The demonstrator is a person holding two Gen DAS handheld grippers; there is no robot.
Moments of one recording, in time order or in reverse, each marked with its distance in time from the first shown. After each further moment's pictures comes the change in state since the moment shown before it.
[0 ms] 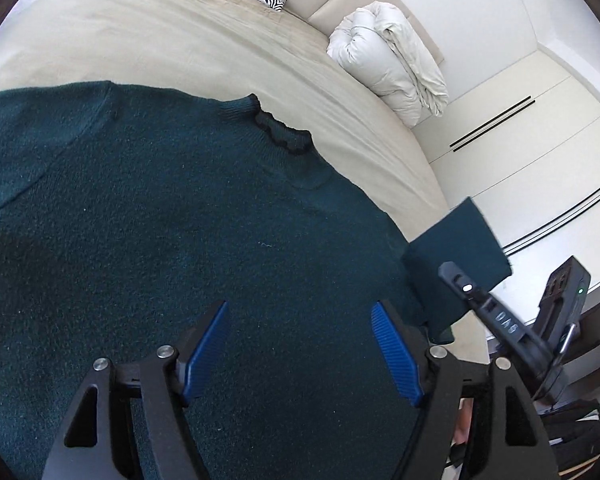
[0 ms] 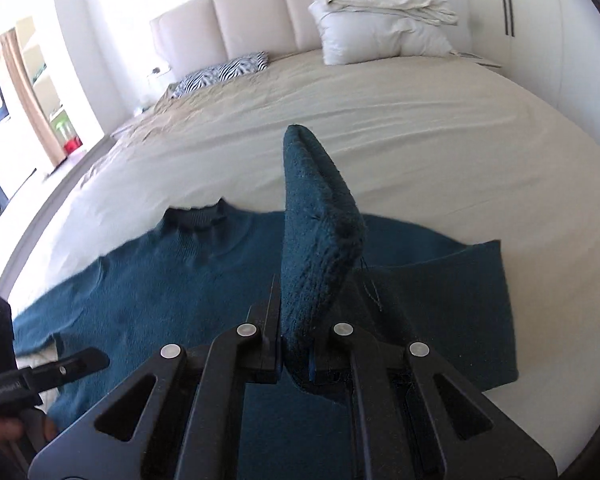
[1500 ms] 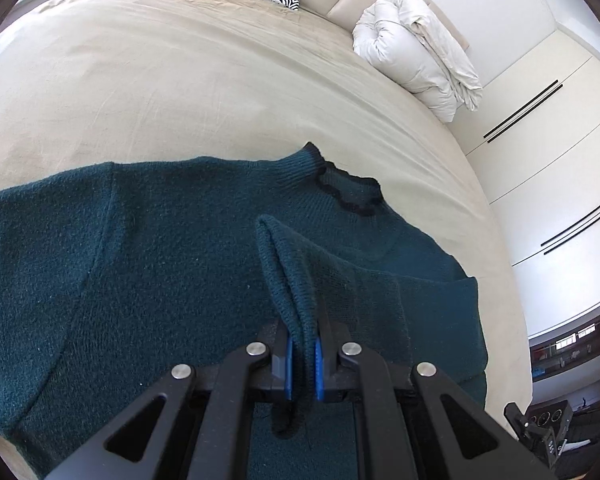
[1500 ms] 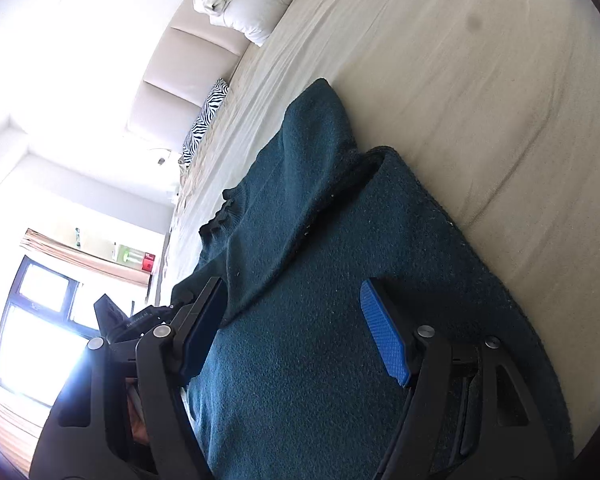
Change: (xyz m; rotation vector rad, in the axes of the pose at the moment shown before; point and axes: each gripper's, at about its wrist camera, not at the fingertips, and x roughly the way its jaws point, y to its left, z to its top) left arm 0.037 0.041 0.089 0.075 0.015 0.159; right arm -0.073 -0.088 -0.189 0.725 -0.009 0.390
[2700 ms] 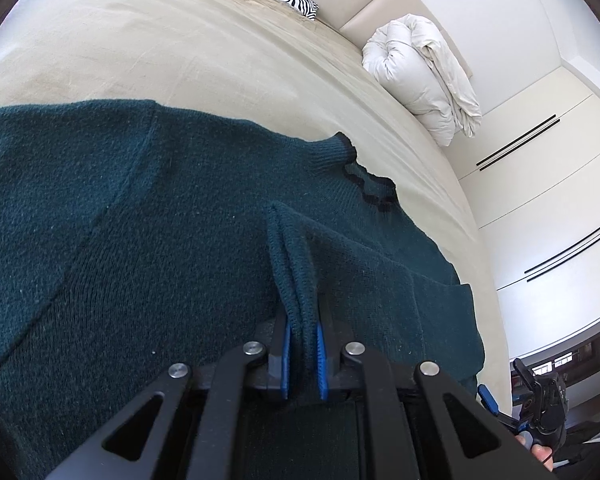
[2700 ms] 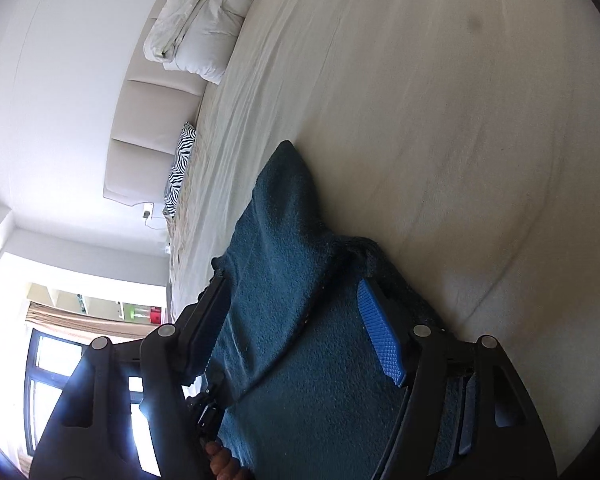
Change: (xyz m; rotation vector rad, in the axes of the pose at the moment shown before) left arm -0.001 0.029 -0.030 -0.094 -0.049 -0.072; right arm -0.005 -0.011 0.061 0.200 -0.078 -0.043
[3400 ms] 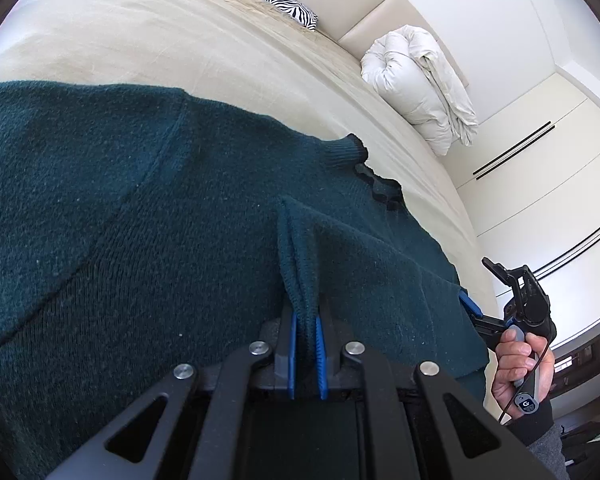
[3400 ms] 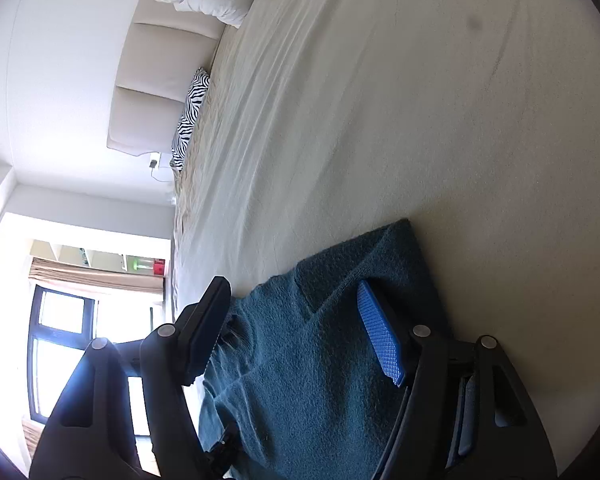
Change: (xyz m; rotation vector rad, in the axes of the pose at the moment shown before) left arm 0.003 0.017 -0.015 -0.006 -0.054 -0.020; right arm 0.131 0.044 0.112 -0.068 0.220 0.061
